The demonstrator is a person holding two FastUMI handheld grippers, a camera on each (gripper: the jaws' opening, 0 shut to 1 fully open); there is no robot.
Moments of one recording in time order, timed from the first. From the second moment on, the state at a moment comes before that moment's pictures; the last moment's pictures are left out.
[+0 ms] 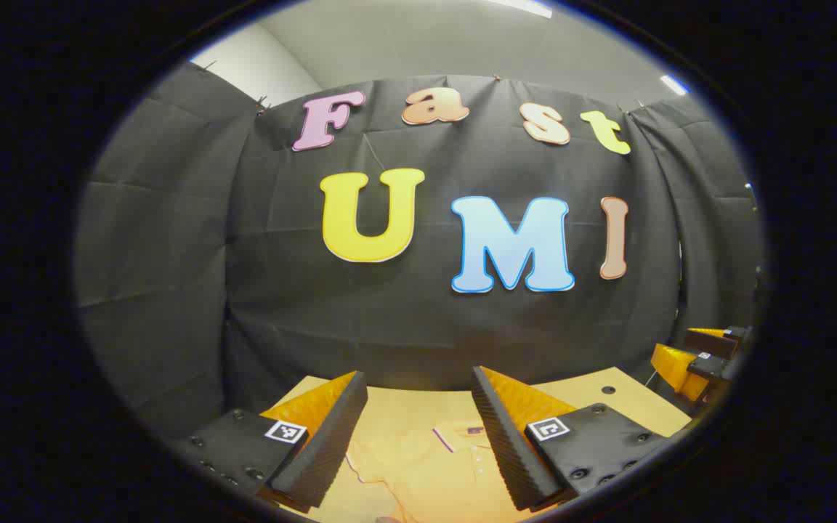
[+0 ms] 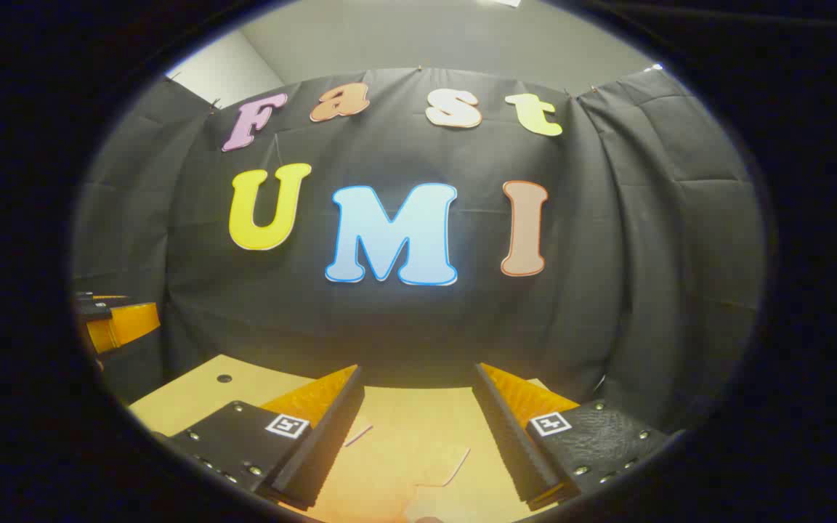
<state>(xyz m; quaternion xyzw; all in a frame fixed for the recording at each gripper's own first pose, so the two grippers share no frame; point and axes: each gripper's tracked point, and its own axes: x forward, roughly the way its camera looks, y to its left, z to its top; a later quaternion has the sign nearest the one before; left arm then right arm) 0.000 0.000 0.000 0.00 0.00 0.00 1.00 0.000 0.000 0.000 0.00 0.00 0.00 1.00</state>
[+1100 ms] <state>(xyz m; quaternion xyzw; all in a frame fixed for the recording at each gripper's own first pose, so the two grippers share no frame) -0.007 0.007 -0.003 0.01 0.00 0.02 1.00 0.047 -0.011 -0.070 0.02 0.09 0.01 1.00</state>
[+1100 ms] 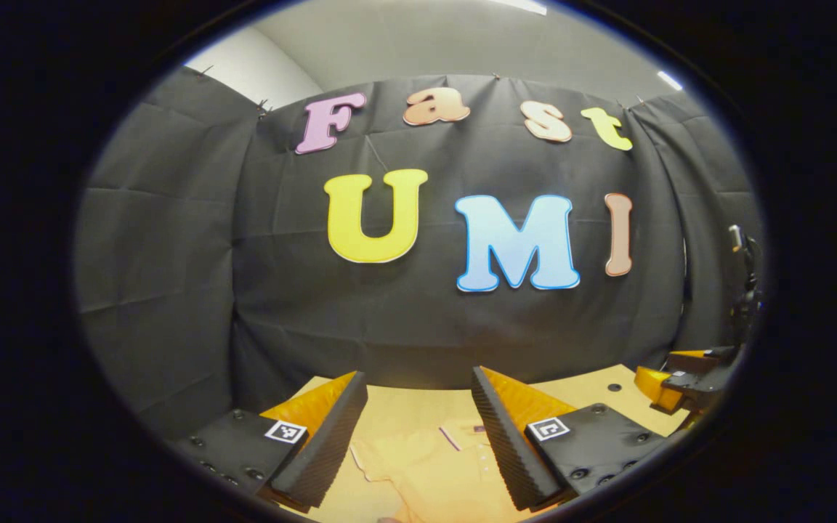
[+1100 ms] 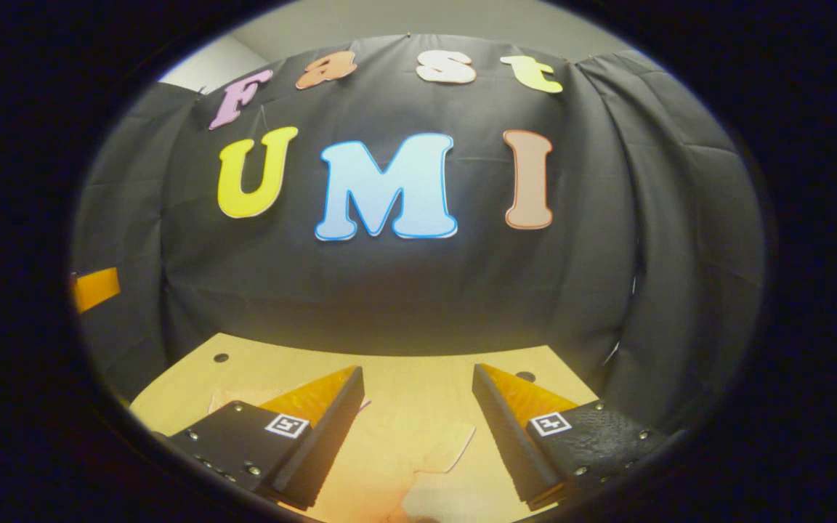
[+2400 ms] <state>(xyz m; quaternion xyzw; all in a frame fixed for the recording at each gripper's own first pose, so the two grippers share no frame) -0.040 0.070 -0.035 0.02 0.05 0.13 0.99 0.155 -0.060 -0.338 0.03 0.36 -0.03 0.93</state>
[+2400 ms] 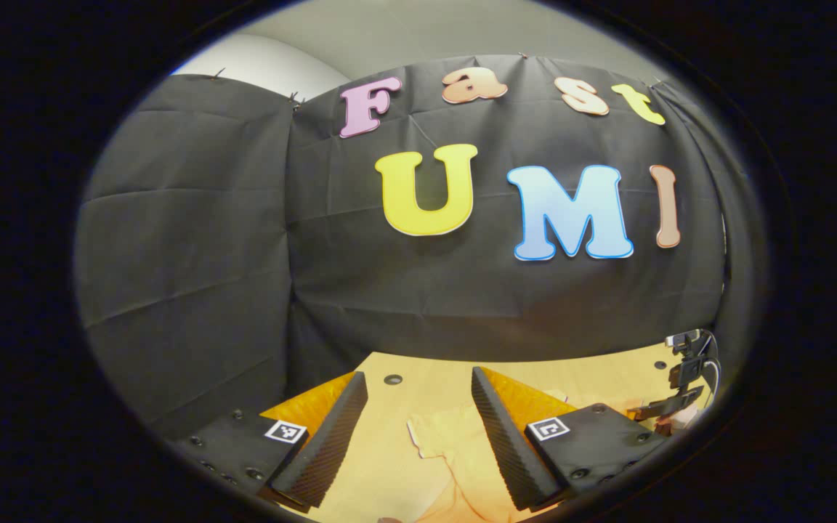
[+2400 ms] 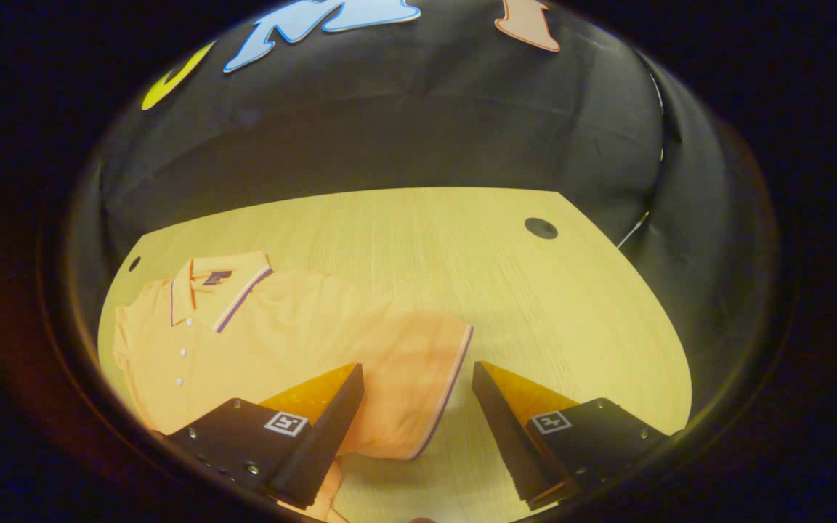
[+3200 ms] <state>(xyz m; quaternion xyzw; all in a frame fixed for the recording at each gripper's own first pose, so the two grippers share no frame) -0.034 0.070 -0.047 0.01 0.07 0.12 0.99 0.158 -0.044 -0.355 0.07 0.38 0.00 0.92</state>
